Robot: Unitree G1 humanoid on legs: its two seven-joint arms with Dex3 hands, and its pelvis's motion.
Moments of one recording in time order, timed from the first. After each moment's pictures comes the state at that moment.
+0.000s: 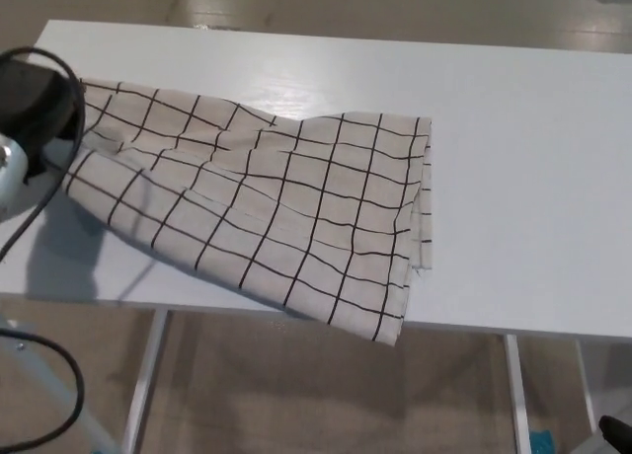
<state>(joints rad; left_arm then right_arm) -1.07 0.65 -0.63 1.27 0.88 -0.17 0.38 0.18 -0.10 -0.29 0.66 0.13 -0.47 0.10</state>
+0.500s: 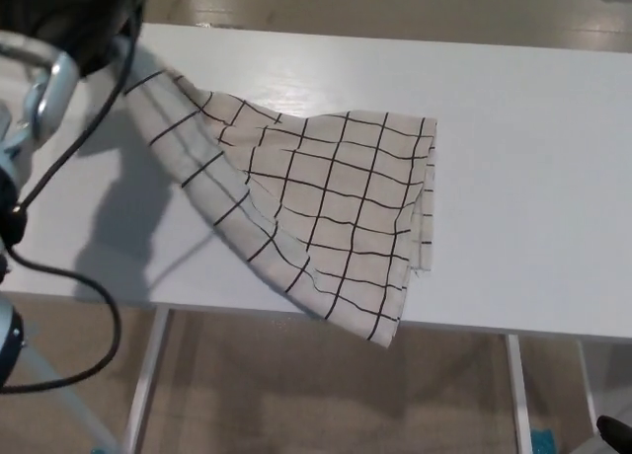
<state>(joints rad) -1.22 0.59 -0.63 1.14 0.89 -0.21 0.51 0.18 -0.10 -0.29 0.66 0.14 -0.47 0.11</state>
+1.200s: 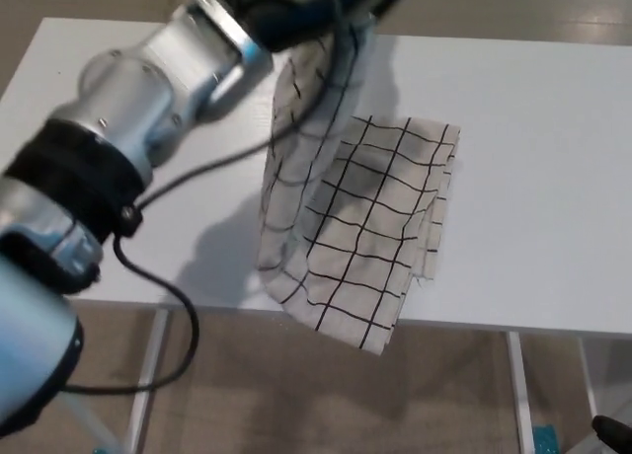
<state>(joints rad) -1.19 0.46 -0.75 0.70 1.01 -0.33 0.61 0.19 -0.10 -0.27 0.62 0.13 -0.47 0.09</state>
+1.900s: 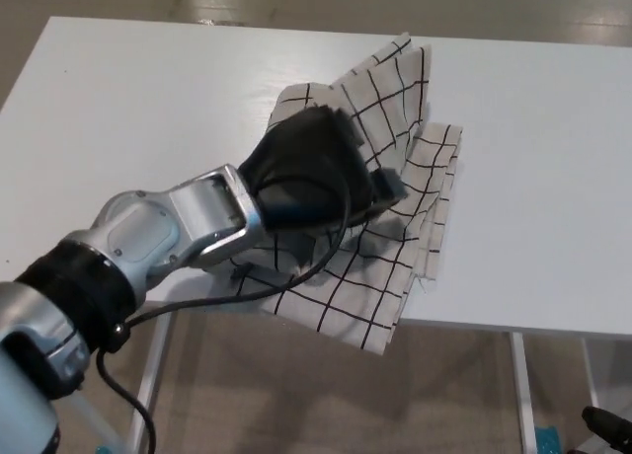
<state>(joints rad) -0.96 0.50 -0.88 0.66 1.10 -0.43 0.47 0.17 -0.11 -0.26 0.63 0.13 -0.47 0.10</state>
